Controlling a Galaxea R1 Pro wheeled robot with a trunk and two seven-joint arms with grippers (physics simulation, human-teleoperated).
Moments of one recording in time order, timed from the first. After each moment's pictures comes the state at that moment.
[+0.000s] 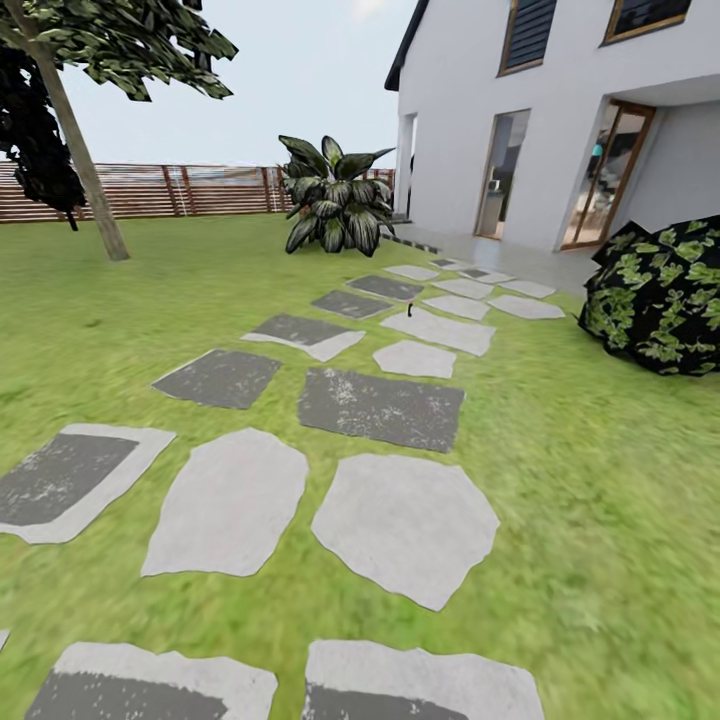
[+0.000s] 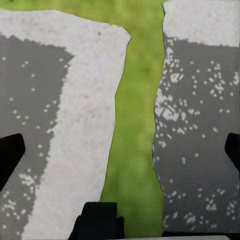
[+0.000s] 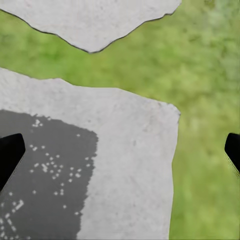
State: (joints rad) left arm -0.07 -0.01 0.01 -0.37 0.01 -0.28 0.01; right arm -0.06 -0.09 0.00 -0.51 0.03 -0.38 0.00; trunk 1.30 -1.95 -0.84
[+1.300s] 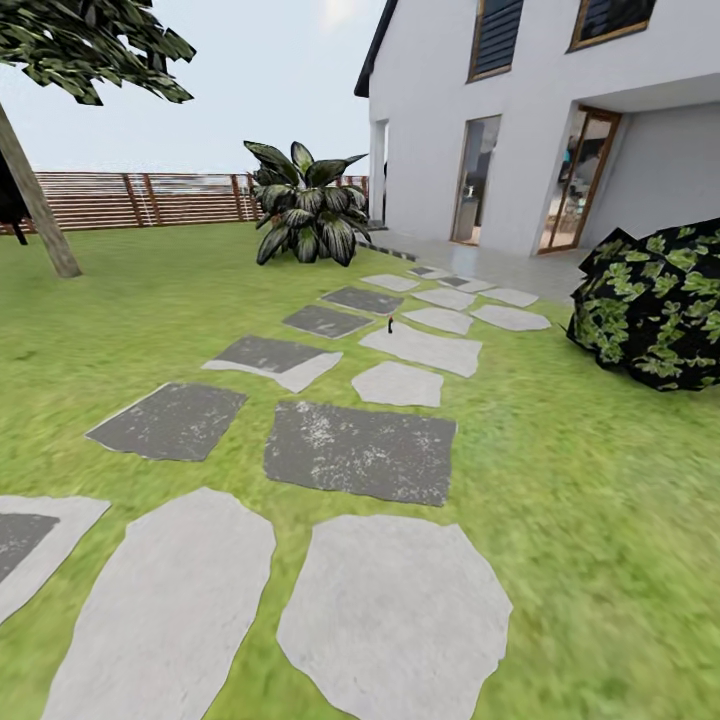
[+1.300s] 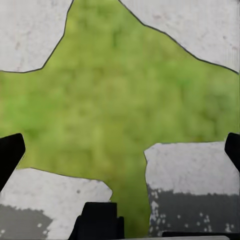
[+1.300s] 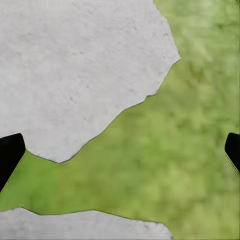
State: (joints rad) left arm -0.07 -0.01 0.01 -0.37 0.01 -0.28 0.01; right arm -0.06 -0.09 0.00 -0.51 0.03 -0.38 0.00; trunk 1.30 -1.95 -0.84
